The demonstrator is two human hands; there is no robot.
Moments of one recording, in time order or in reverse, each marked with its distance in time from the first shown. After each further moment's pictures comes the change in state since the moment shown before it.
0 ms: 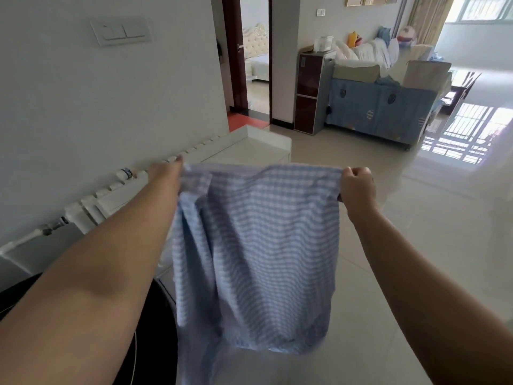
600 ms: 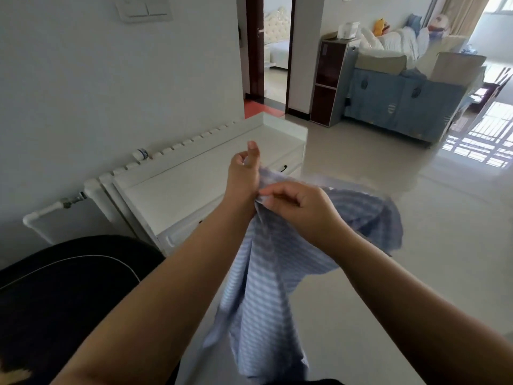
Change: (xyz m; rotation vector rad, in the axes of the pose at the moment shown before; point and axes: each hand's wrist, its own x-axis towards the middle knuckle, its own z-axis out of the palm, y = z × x) left_hand -0.147 -0.002 0.040 -0.412 -0.349 0.316; right_hand -0.132 -0.033 0.025 -0.193 -0.629 -0.608
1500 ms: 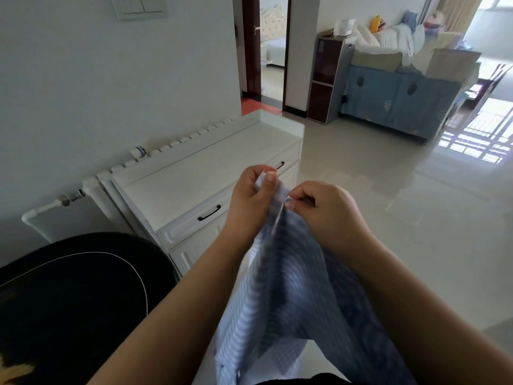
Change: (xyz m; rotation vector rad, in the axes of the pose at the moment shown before) left_hand -0.069 -0.008 -0.014 0.095 -0.157 0.136; right_hand -0.032 -0.009 -0.019 -0.218 0.131 0.096
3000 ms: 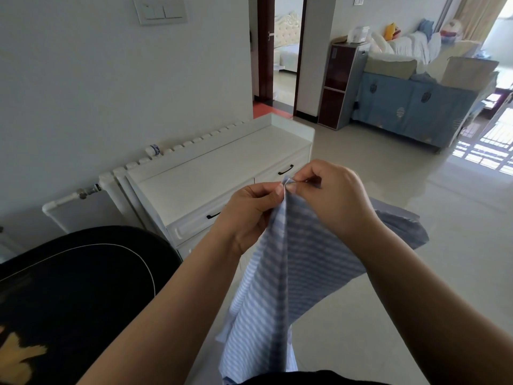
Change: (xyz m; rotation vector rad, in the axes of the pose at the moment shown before) left_hand -0.020 0.020 -0.019 -0.610 -0.218 -0.402; right_hand 0.009 -0.016 -0.010 0.038 0.069 -0.111
